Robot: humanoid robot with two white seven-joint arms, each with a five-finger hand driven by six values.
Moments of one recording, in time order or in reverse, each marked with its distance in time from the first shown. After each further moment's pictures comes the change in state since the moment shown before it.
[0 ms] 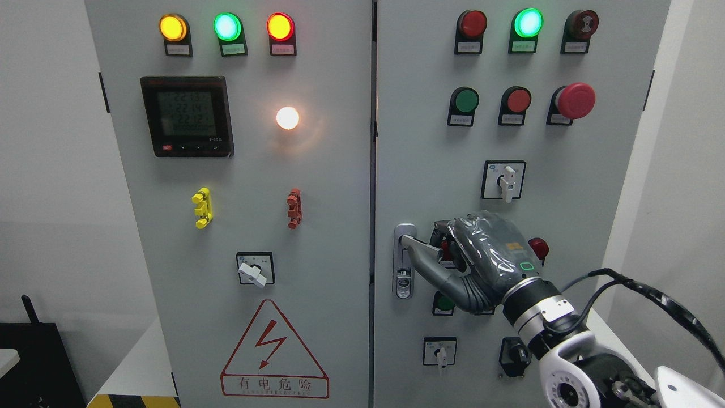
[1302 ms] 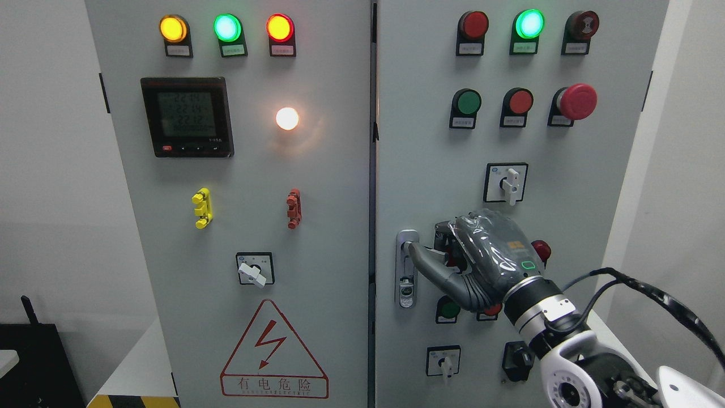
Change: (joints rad) left arm 0.000 0.000 0.000 0.000 0.000 0.000 0.000; right arm 0.000 -0.001 -0.005 -0.001 0.001 0.000 -0.008
